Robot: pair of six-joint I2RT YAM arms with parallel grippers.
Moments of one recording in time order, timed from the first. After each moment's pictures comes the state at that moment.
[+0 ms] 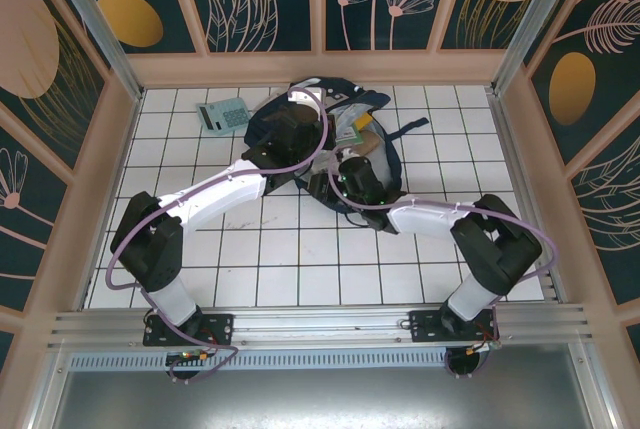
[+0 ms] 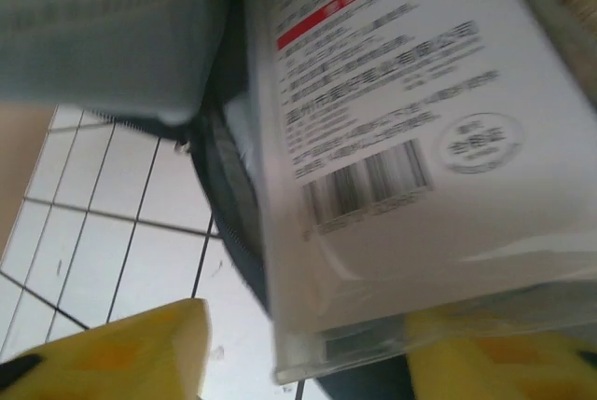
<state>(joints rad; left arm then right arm) -0.73 1.71 1.32 0.05 -0.23 -0.45 0.75 1.61 0.80 0.25 -0.01 0.74</state>
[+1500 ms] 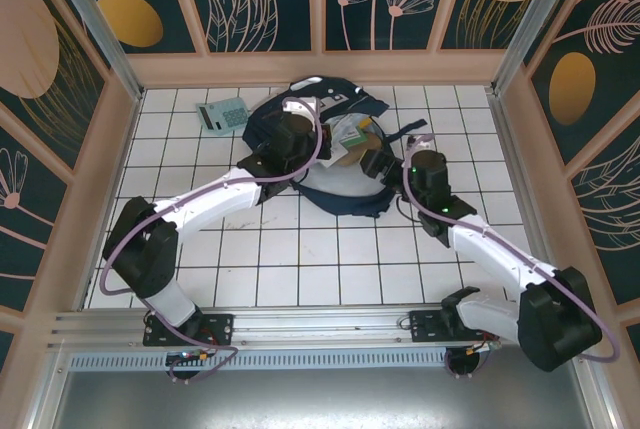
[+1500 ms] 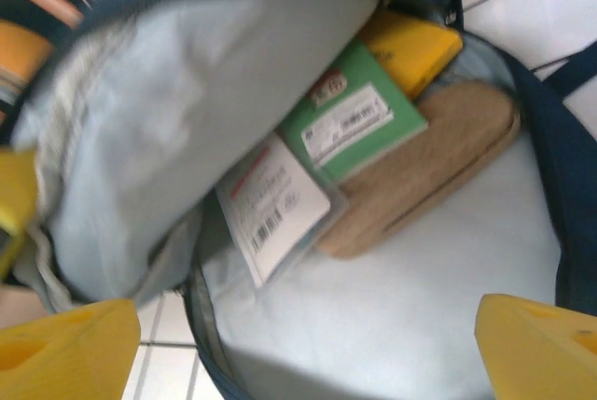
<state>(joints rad) -0.73 1.65 1.19 0.09 -0.21 -0.49 0.44 1.13 0.63 0.15 -0.08 0.74</state>
